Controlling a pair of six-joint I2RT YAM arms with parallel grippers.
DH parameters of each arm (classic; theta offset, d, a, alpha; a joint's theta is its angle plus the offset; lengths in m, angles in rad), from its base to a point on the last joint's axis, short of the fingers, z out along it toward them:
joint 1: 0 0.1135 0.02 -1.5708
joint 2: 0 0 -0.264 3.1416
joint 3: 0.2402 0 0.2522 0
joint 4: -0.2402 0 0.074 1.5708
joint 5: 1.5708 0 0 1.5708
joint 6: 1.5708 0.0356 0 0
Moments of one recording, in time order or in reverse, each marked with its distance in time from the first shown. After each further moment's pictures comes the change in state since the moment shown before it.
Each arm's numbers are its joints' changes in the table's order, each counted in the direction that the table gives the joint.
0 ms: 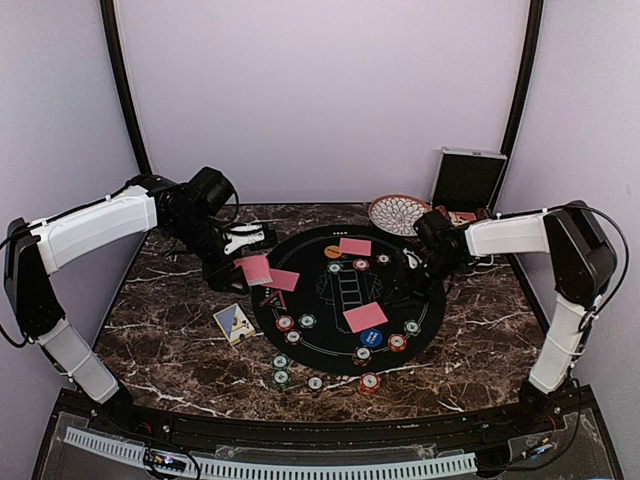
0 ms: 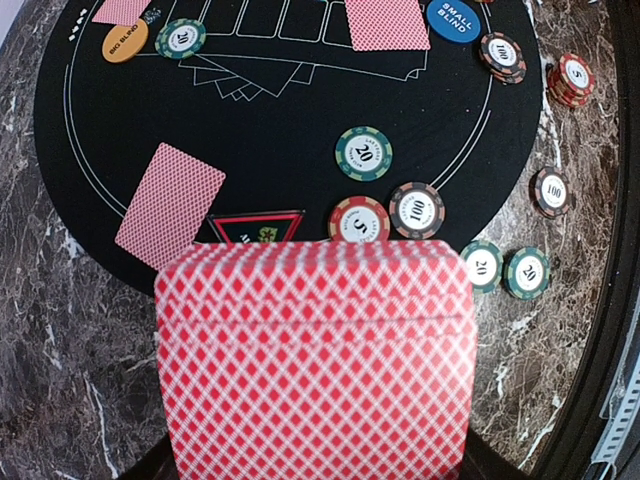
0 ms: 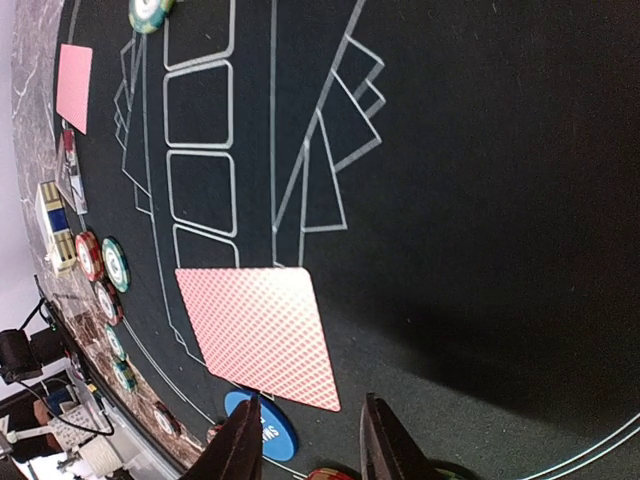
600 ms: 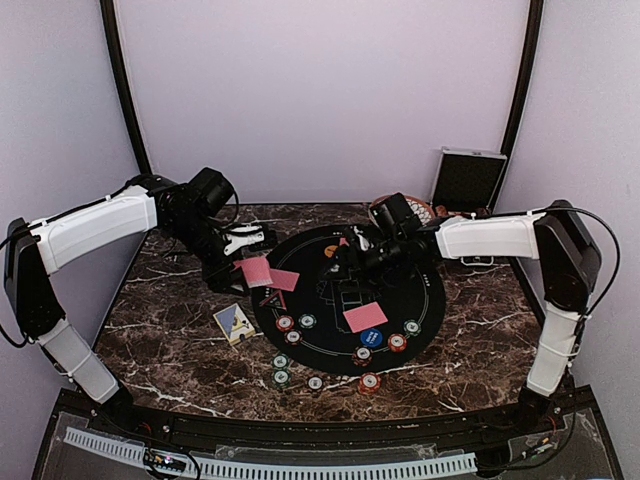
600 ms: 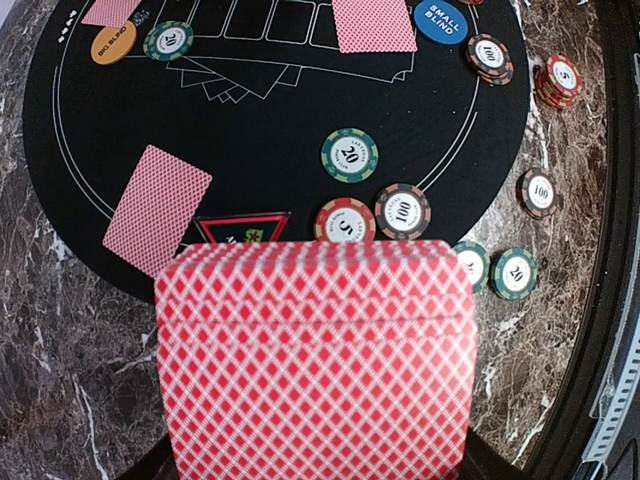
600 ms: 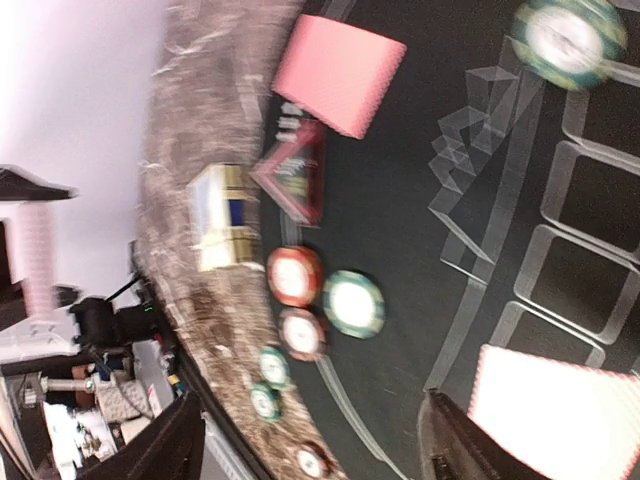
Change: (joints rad) left arm 0.000 0.000 0.000 -0.014 0.021 -0.003; right arm 0.219 0.047 0.150 0.233 -0.096 0.190
